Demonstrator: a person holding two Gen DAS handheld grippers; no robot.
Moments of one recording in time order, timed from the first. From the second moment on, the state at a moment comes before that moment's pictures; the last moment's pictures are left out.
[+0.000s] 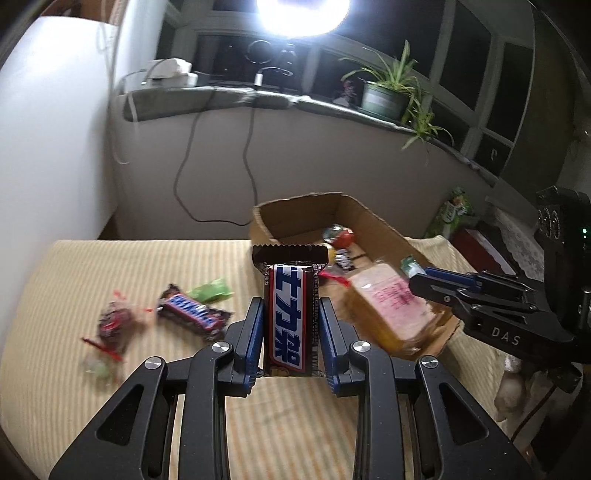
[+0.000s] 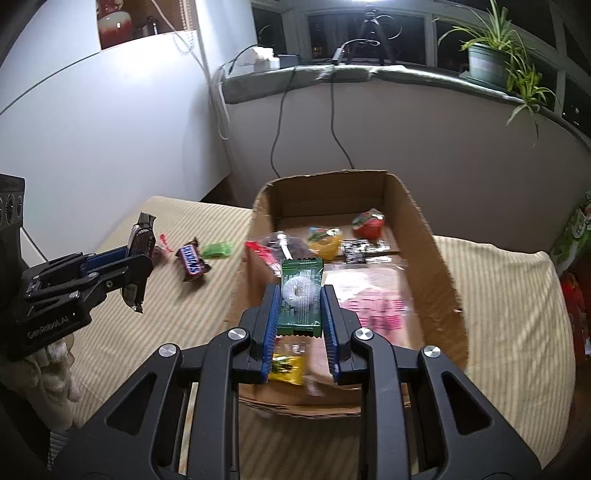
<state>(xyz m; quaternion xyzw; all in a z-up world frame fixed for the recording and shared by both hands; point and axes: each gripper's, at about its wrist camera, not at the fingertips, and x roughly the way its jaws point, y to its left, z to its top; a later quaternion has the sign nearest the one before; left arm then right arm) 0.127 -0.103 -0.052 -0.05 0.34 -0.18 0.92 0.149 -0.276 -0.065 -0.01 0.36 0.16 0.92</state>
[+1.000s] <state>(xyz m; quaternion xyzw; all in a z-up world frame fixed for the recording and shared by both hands) 0.149 -0.185 -0.060 -0.01 0.37 -0.23 0.90 0.170 -0.338 -0.082 0.01 0.38 0.12 0.92</state>
